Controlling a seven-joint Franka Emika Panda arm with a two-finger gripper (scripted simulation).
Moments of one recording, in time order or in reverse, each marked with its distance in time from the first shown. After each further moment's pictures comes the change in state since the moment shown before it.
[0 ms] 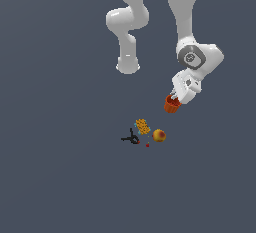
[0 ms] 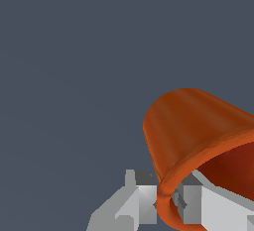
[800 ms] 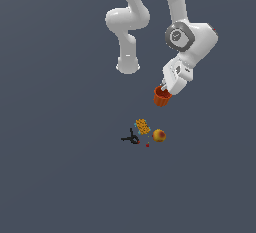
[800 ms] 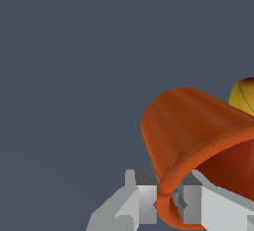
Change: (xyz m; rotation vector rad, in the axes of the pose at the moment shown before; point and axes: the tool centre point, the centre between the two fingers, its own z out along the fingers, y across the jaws) arm -0.101 0.029 -0.037 0.000 0.000 0.001
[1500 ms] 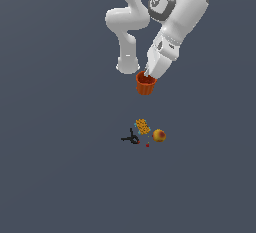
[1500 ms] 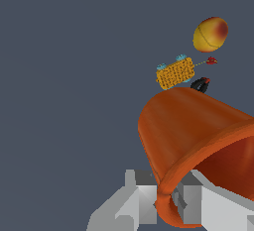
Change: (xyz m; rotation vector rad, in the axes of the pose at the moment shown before) arm -0.128 0.038 -0.049 0.001 0.004 -0.001
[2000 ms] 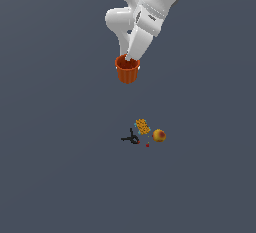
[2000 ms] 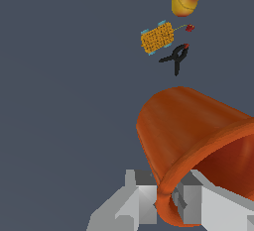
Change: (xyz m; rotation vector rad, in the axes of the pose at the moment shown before) arm -0.103 0.032 -0.040 0.000 -0.001 0.000
